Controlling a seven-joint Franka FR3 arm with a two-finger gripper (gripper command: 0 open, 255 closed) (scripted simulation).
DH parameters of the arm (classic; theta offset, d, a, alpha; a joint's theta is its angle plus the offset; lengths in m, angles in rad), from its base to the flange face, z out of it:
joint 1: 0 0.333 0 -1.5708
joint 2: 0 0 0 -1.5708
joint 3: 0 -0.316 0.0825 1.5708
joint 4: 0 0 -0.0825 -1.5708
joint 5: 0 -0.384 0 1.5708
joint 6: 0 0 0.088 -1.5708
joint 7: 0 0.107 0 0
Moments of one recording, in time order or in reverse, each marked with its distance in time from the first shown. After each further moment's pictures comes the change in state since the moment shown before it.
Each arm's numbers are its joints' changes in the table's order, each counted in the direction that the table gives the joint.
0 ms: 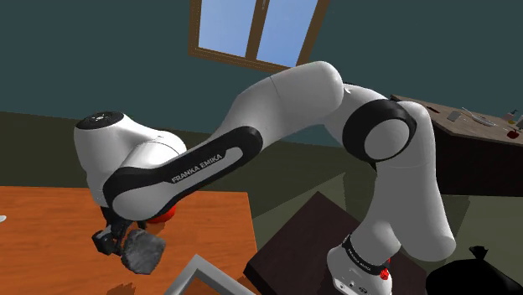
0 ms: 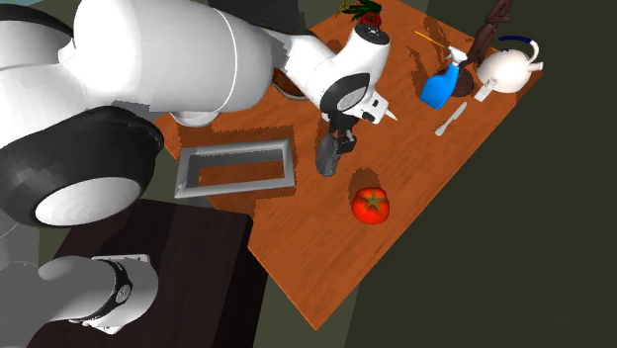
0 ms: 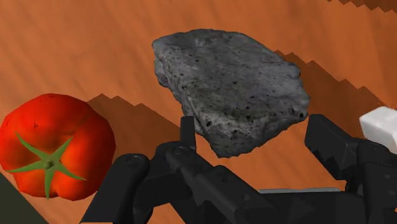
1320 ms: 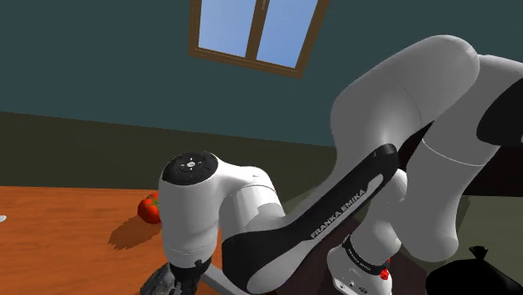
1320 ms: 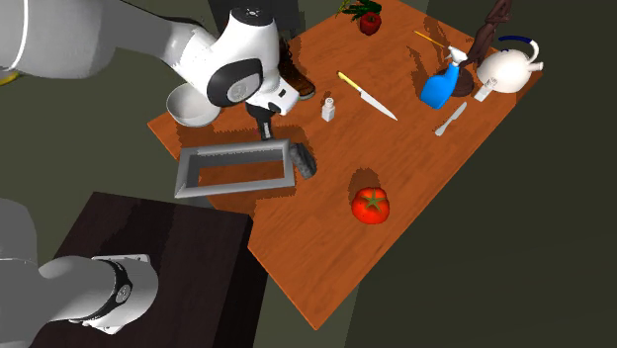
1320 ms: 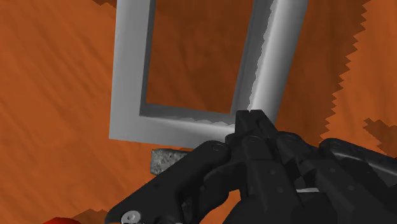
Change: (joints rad) arm 0.065 -0.491 -0.122 0.678 -0.114 -0.206 0.155
